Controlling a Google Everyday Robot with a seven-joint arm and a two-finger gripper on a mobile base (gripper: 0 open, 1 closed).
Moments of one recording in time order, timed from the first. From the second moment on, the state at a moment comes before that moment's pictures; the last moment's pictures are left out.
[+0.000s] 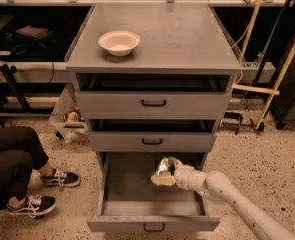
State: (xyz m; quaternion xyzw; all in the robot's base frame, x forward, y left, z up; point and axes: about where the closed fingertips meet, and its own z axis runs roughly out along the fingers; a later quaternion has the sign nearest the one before) arm 0.641 -0.088 0.355 -0.31 0.77 0.30 0.48
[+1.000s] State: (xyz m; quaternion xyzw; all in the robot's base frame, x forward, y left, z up) arm 0.650 -0.198 0.578 -0.29 0.76 0.20 0.55
